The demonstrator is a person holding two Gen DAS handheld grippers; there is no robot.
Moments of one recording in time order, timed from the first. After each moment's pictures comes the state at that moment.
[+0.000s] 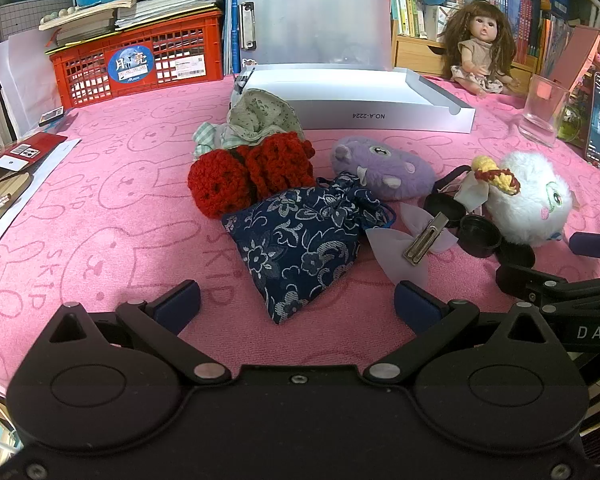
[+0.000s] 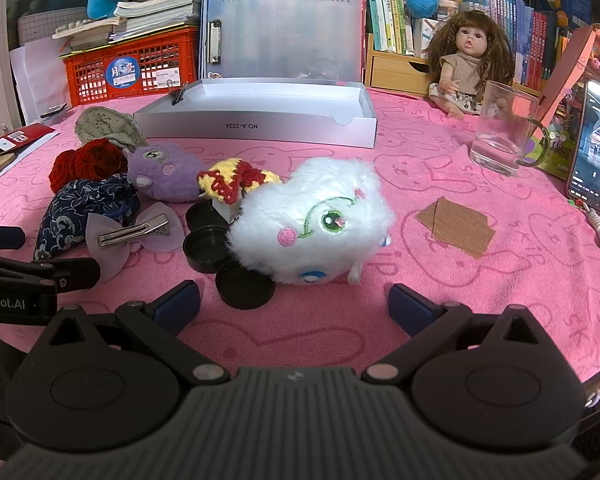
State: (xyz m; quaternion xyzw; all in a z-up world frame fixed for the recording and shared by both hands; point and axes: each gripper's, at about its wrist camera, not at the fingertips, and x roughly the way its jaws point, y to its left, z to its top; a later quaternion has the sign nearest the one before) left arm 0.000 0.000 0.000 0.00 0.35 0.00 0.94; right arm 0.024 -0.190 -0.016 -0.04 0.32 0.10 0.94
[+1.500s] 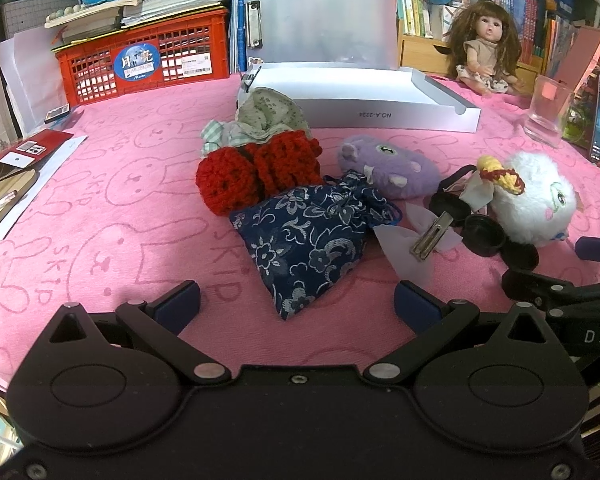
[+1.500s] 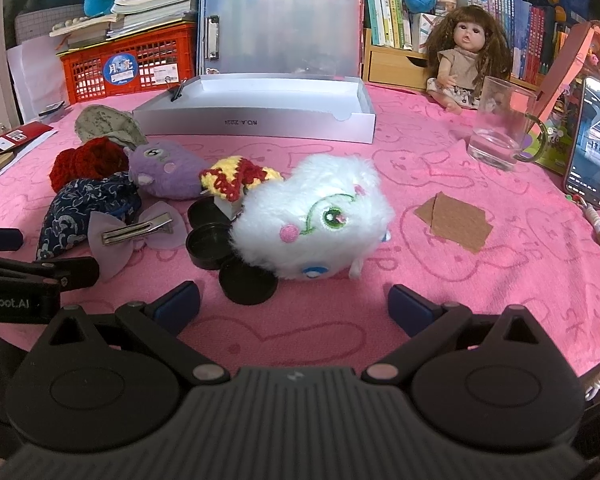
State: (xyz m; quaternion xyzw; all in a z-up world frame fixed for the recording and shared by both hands) left arm -0.001 0.005 0.000 0.00 0.35 0.00 0.94; right arm 0.023 -0.188 -0.014 -0.04 0.33 0.10 0.94
